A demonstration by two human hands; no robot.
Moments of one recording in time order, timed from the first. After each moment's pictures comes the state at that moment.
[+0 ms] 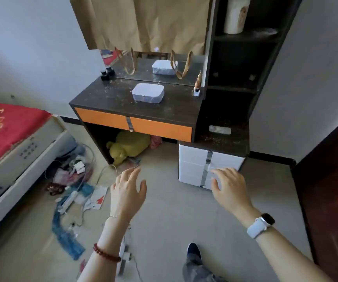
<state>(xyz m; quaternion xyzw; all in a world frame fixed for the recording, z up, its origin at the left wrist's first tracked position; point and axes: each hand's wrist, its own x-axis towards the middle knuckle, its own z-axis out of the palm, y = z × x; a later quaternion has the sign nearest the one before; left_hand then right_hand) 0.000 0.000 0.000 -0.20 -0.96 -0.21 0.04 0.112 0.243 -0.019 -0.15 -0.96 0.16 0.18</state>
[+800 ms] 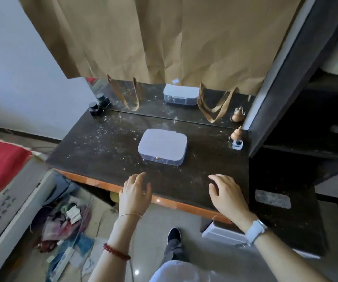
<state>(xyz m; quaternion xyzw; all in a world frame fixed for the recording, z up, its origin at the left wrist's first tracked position) -0.449 0.142 -0.030 -0.14 -0.96 -0.24 -0.06 -0.329 0.356 -0.051 -0.22 -0.94 0.26 0.09</state>
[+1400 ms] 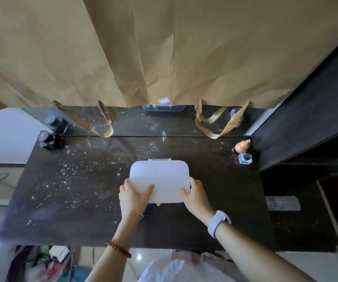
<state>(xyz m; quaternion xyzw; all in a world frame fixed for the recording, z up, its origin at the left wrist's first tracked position) -0.636 0.217 -0.083 -0.04 -0.93 -0.30 -0.22 -0.521 0.343 -0.087 -0.43 -0.77 0.47 -0.03</state>
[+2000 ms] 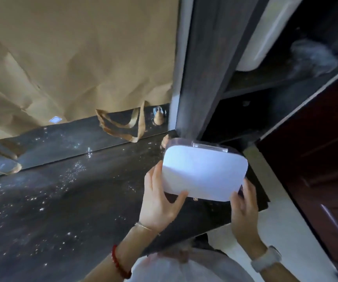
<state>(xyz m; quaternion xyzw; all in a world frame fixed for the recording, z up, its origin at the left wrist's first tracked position) -0.477 0.355 -0.015 -0.48 -0.74 -0.42 -0.20 -0.296 0.422 -0.028 -0.50 -0.64 0.46 0.37</state>
